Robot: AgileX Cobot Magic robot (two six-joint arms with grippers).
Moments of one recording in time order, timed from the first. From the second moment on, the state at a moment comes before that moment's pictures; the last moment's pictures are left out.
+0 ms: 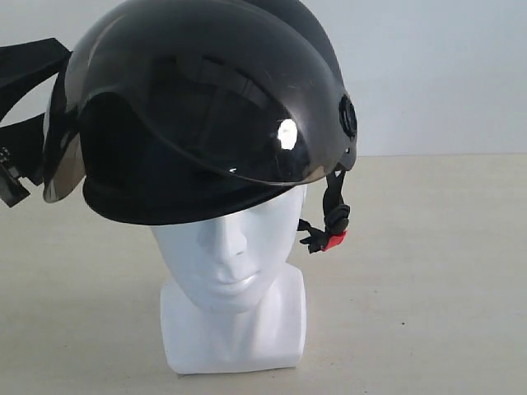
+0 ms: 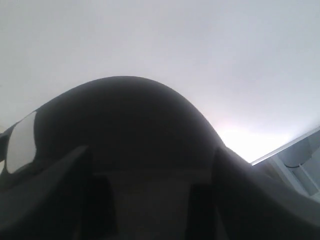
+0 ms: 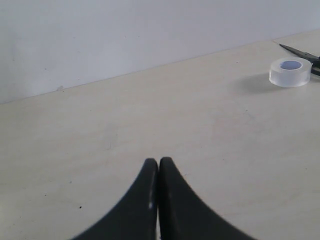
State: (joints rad) left arm -0.08 1.23 -0.44 0.71 -1.11 -1.67; right arm -0.09 0.01 0.00 0.15 0.29 0.05
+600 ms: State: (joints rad) left arm -0.08 1.14 -0.44 0.70 -1.14 -1.66; right arm -0.09 0.01 -0.07 0.39 -0.03 0.20
